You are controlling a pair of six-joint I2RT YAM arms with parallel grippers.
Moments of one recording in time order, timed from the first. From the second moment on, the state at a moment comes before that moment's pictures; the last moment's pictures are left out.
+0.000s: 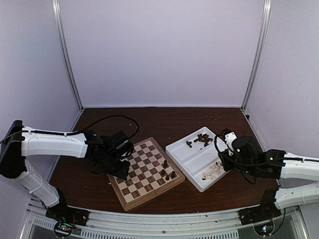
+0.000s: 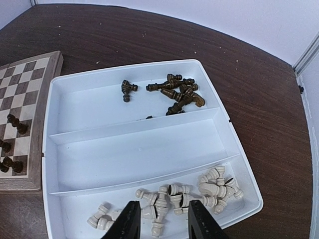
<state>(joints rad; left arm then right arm) -0.95 1.50 0.94 -0.70 -0.13 -0.60 0.89 0.91 0.53 -0.32 0.52 0.28</state>
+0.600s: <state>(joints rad) -0.96 1.56 0.96 -0.72 -0.12 -0.62 0.87 0.80 0.45 -0.27 0.52 0.25</state>
